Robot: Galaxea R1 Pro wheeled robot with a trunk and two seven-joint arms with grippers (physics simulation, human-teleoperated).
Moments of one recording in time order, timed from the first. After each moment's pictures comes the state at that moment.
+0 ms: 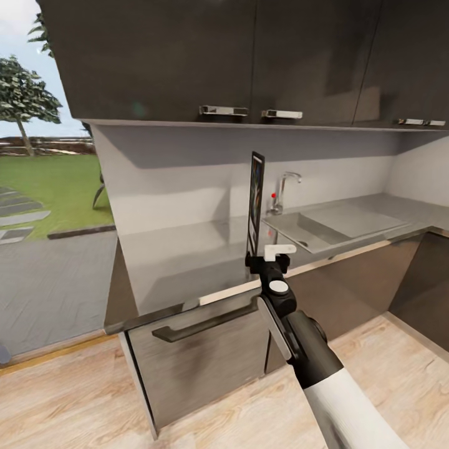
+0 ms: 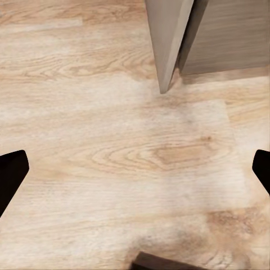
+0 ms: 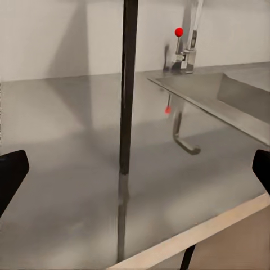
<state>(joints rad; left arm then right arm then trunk) 0.03 0.02 0.24 -0.61 0.06 -0.18 -0.01 -0.69 0.13 0.35 -1.28 -0.09 0.45 -0.46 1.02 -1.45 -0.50</state>
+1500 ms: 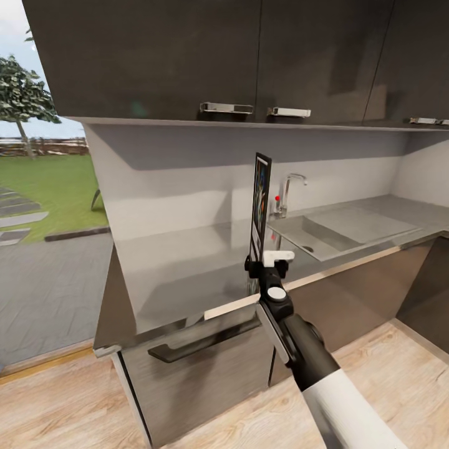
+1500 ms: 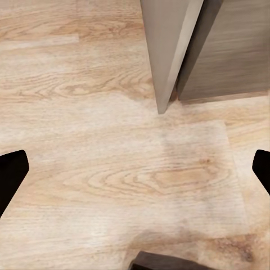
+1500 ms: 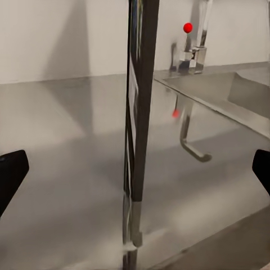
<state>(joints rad) 0.03 0.02 0.24 -0.61 0.07 -0.18 -0.01 -0.69 0.13 0.35 -1.20 -0.10 0.34 -0.46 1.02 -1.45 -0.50</state>
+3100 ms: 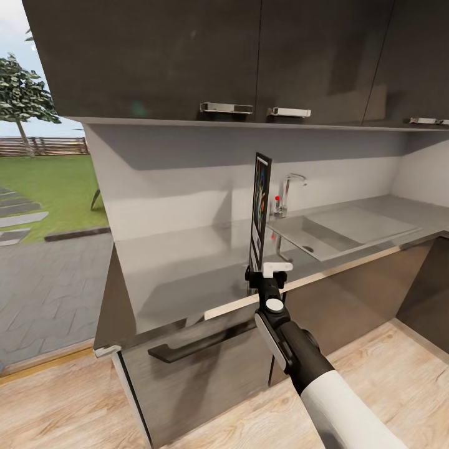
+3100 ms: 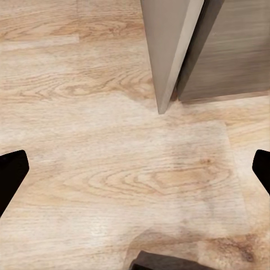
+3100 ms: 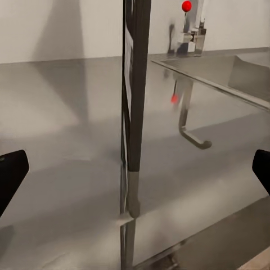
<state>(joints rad) 0.03 0.03 0.24 -0.61 0.06 -0.18 -0.01 -0.69 0.13 0.35 -1.02 -0.10 0.18 -0.46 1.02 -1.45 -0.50</state>
